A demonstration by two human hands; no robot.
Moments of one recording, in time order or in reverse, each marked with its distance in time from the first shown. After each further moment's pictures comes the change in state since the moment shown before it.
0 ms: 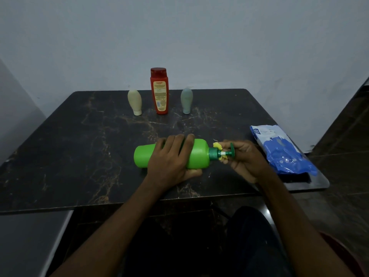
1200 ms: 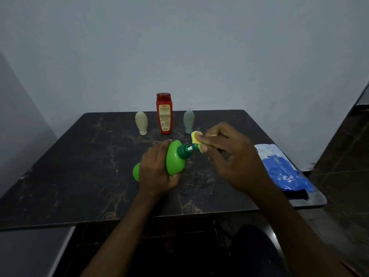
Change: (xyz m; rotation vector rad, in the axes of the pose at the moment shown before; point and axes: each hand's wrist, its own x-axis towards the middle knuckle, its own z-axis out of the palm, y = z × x) left_hand 0.005 -0.026 -0.033 -0.438 0.124 -0.339; right_hand -0.016 -0.096 0.112 -1.141 0.080 -0.749
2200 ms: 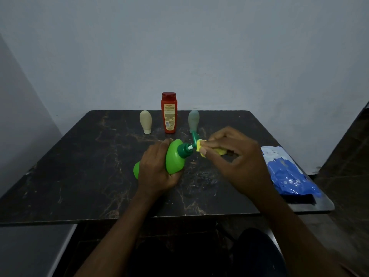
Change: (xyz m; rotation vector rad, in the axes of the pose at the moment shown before) left_hand 0.003 -0.011 -0.007 -0.032 -0.012 0.003; right_hand 0.001 0.000 0.010 0.068 0.082 0.068
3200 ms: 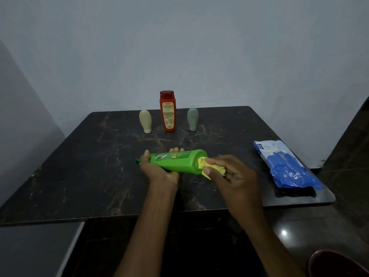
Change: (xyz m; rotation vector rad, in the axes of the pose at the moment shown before) left_hand 0.030 0.045 0.017 -1.843 0.586 -1.503; right_hand -0.065 0.004 0.029 0.334 0.200 0.399
